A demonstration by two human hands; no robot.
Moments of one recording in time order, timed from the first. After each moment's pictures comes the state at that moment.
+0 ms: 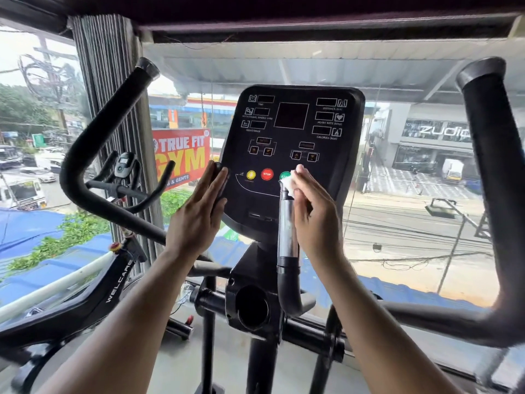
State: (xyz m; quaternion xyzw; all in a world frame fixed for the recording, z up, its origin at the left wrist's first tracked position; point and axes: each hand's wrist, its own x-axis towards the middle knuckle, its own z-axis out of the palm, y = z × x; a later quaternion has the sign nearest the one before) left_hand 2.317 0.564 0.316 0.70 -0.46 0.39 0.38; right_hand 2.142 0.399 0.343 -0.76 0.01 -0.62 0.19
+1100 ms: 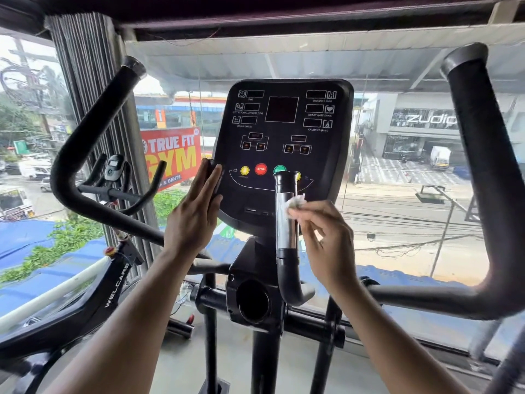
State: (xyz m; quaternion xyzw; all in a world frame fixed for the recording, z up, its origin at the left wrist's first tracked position) left_hand 2.315 0.567 0.314 0.71 -0.46 0.38 0.37; right_hand 2.089 0.414 0.312 -0.79 0.02 -0.58 0.21
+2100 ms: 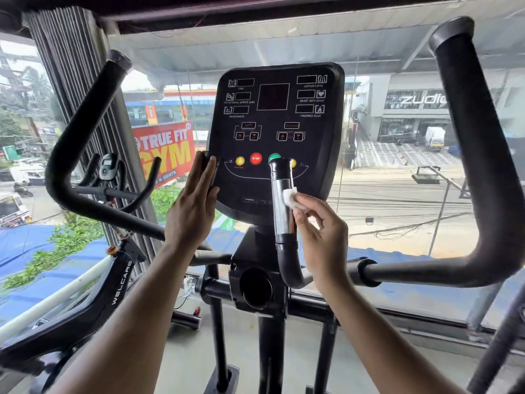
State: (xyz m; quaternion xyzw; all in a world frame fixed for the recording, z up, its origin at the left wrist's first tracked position) left_hand 2.313 0.568 0.314 0.71 -0.47 0.36 0.37; right_hand 2.091 0.444 0.296 -0.68 0.10 -0.59 0.43
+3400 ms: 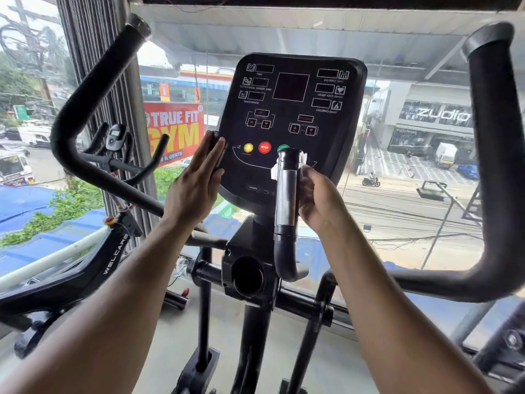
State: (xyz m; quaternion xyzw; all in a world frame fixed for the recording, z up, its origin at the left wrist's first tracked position) left_hand 2.315 0.567 0.314 0.70 -0.48 0.38 0.37; right_hand 2.129 0.406 0.362 -0.49 0.13 -0.32 0.80
